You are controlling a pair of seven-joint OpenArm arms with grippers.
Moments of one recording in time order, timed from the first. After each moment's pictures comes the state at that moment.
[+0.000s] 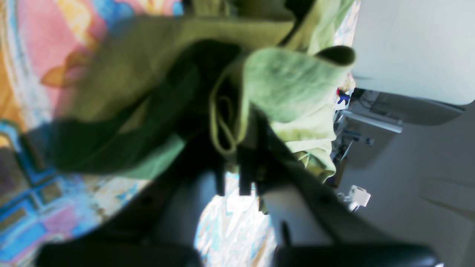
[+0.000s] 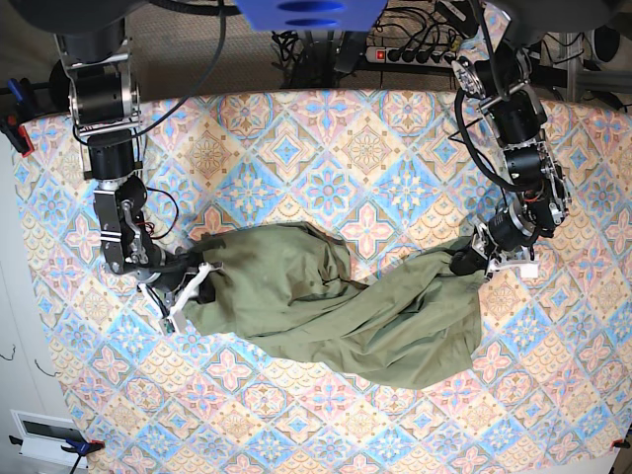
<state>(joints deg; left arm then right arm) -16.0 -10.3 -32.5 55.1 -58.8 -8.3 61.2 24.4 20.1 -12.3 52.6 30.6 26.3 -30.7</state>
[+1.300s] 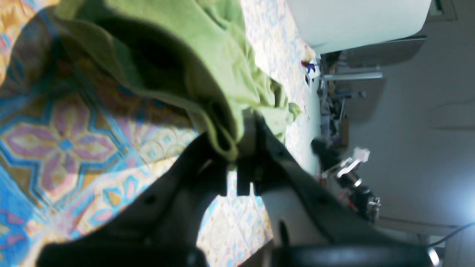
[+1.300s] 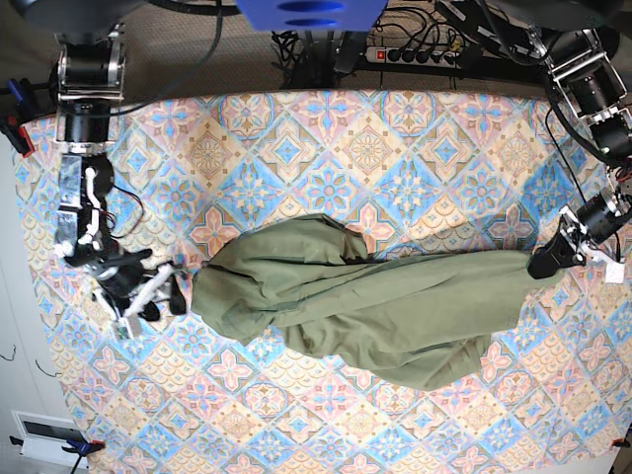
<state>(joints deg) -5.0 -30.1 -32.2 71.5 -85.1 -12.6 73.4 14.8 22.9 0.9 78.9 30.5 26.1 -41.8</state>
